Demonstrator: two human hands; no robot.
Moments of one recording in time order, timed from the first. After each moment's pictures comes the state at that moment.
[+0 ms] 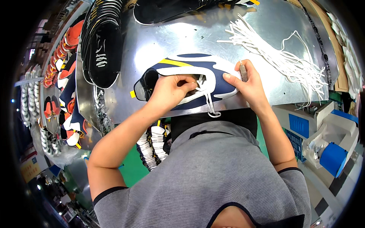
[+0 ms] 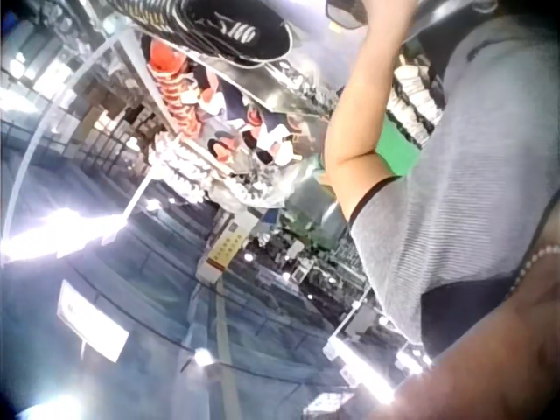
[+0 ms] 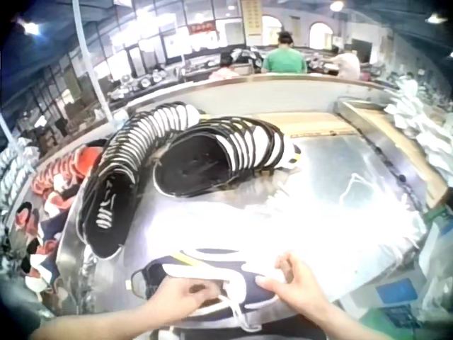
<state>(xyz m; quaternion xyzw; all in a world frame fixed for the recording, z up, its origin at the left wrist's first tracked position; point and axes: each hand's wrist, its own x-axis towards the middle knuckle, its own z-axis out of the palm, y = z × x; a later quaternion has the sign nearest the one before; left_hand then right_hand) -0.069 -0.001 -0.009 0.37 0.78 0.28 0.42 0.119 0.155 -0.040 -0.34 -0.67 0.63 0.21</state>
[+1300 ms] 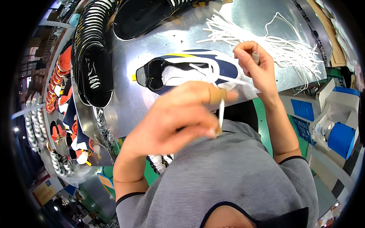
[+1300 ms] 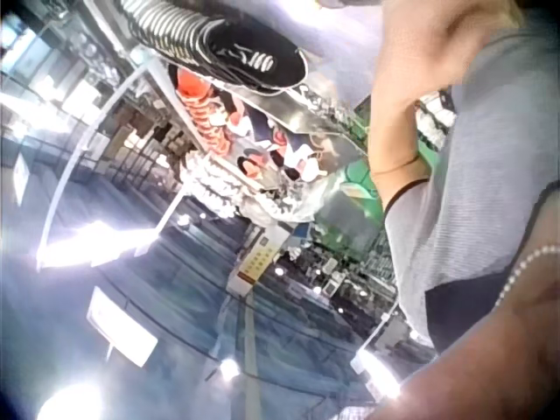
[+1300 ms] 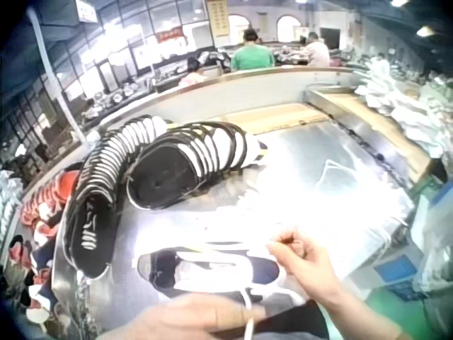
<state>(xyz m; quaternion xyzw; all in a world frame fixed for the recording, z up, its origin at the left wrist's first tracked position) -0.033 0.028 0.091 0.72 0.46 0.38 0.36 0.148 0.191 -0.012 -0.29 -0.62 0.65 0.33</state>
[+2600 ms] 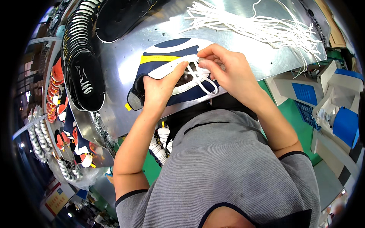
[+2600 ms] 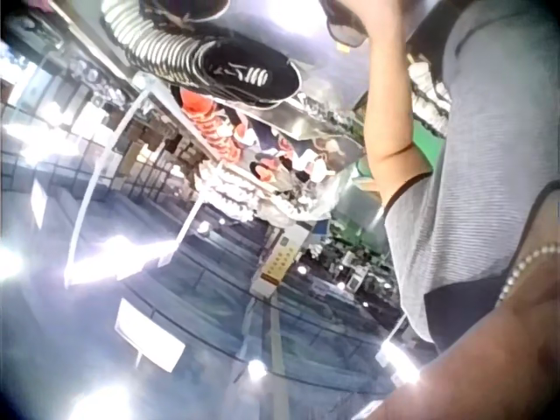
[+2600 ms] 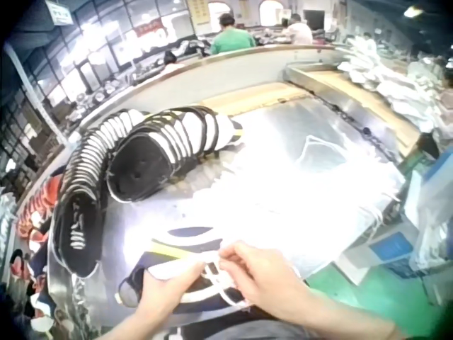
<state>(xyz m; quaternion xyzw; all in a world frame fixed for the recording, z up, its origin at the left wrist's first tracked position) -0.020 0.046 -0.008 0.29 0.73 0.50 0.37 0.138 0.153 -0.015 -0.28 -0.74 0.55 0.27</state>
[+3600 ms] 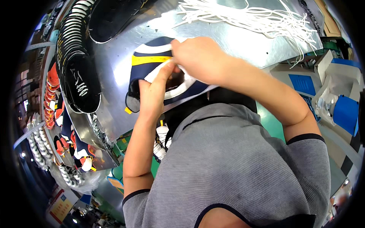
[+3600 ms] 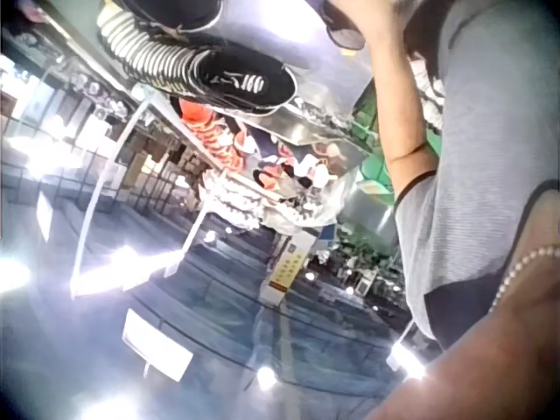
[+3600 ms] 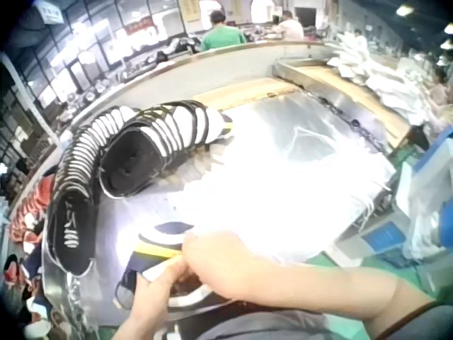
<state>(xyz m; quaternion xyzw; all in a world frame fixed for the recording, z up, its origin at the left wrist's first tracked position) -0.015 0.025 -0.010 0.23 0.69 0.54 0.41 0.095 0.161 -0.002 -0.16 -0.95 0.27 0.08</state>
